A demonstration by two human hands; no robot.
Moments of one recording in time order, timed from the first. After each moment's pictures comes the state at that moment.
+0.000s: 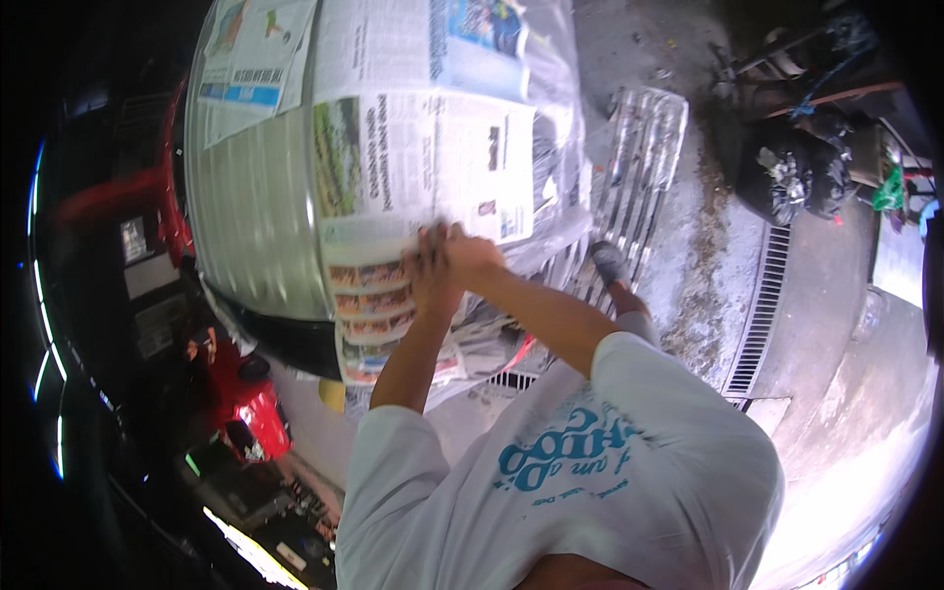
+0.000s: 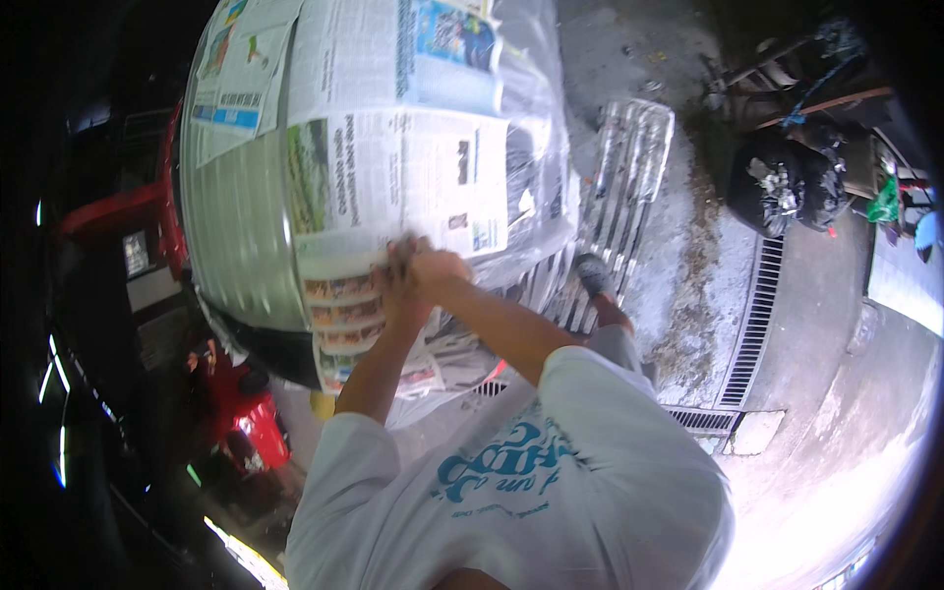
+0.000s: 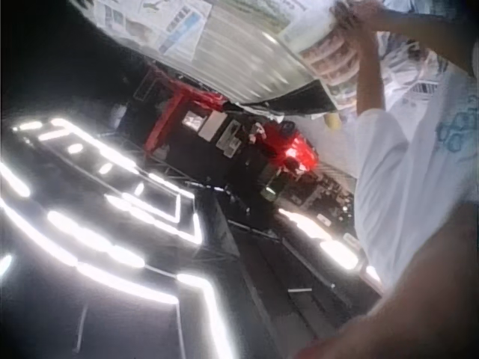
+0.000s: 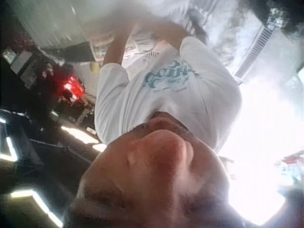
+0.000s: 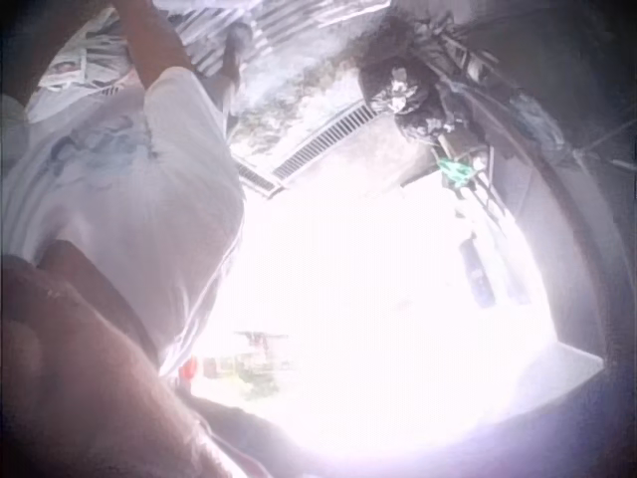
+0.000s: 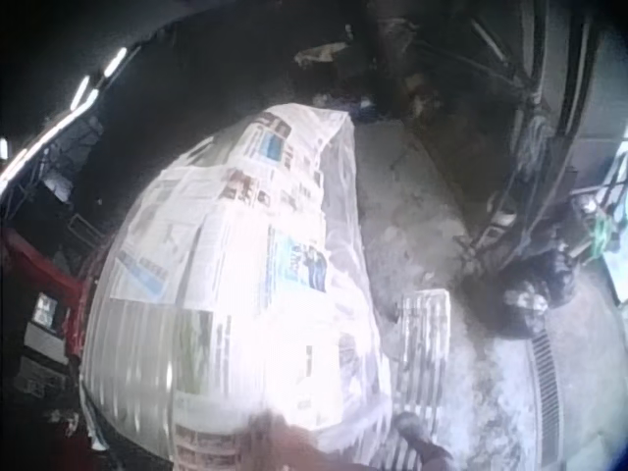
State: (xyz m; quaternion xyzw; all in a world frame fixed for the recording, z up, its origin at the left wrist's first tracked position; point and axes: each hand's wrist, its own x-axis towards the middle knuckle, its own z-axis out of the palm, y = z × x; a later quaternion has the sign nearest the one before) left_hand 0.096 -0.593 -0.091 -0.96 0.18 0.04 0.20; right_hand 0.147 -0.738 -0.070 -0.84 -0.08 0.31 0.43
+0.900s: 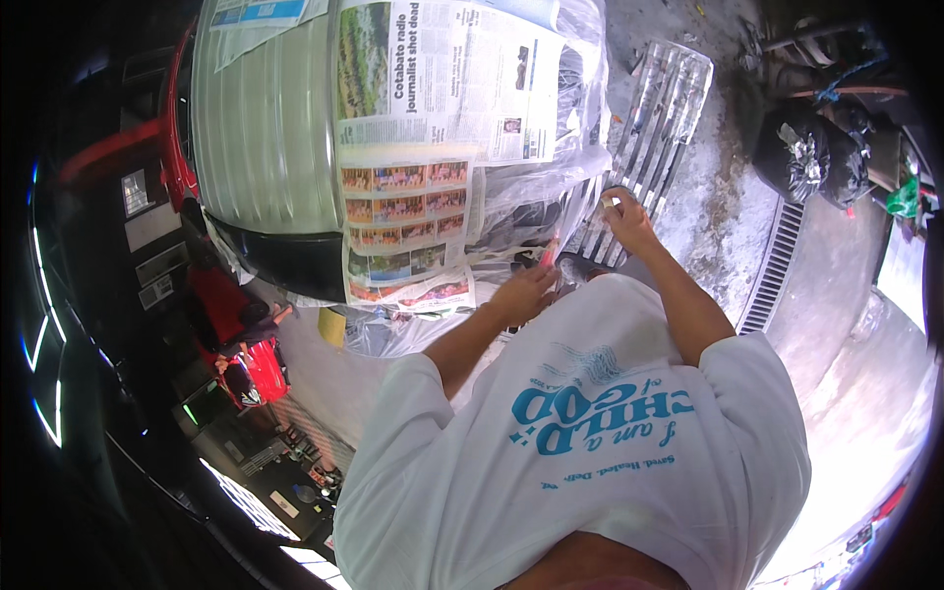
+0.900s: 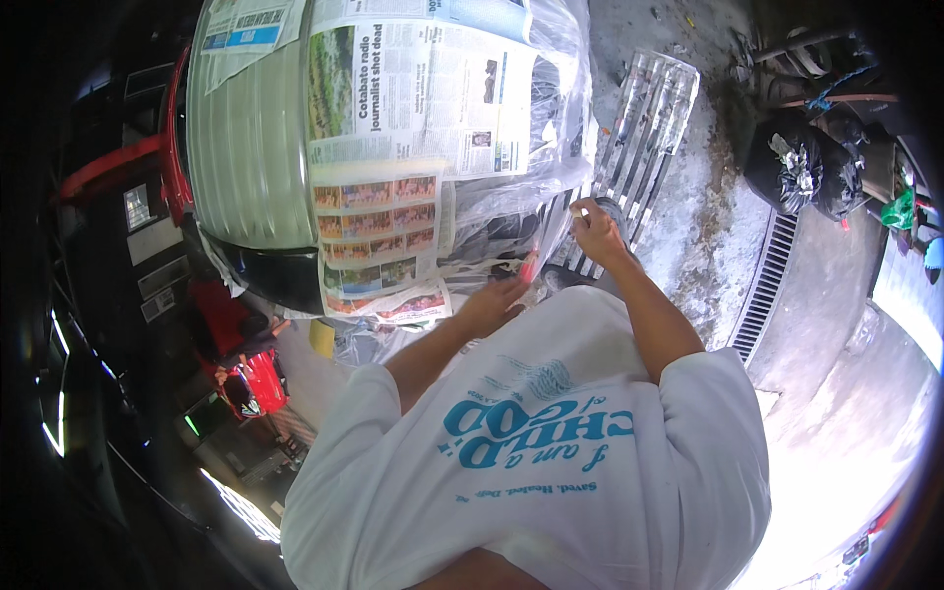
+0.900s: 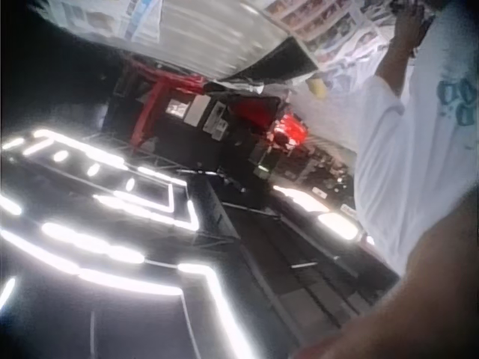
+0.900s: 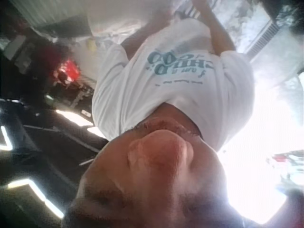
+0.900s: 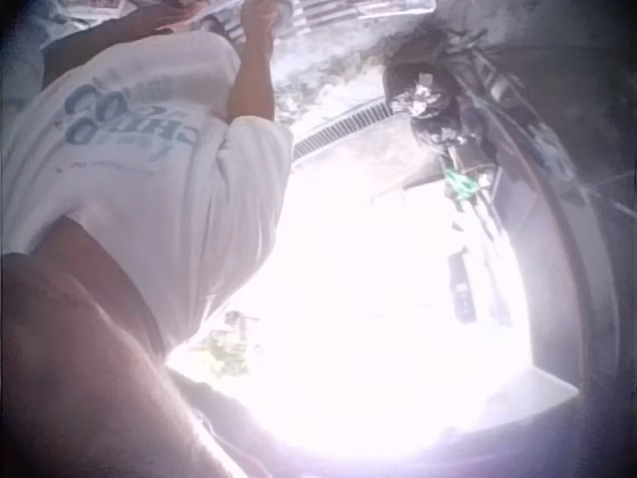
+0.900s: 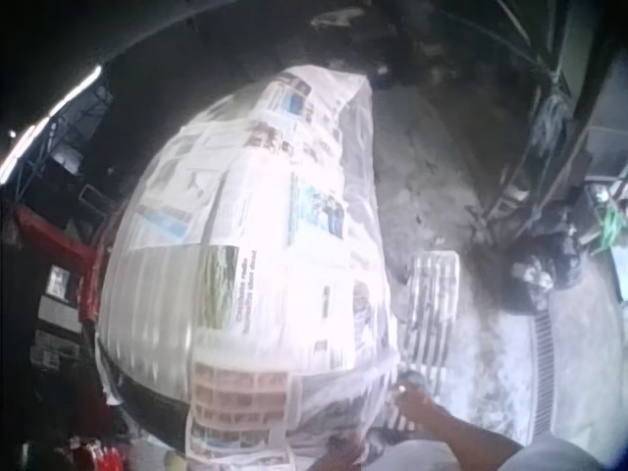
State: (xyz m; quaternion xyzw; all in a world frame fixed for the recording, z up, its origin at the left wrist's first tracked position) left_hand -0.088 -0.643 -0.088 -0.85 0.25 0.41 -0.21; right_hand -0.004 -0.938 -0.185 -0.78 0.12 0.25 0.57
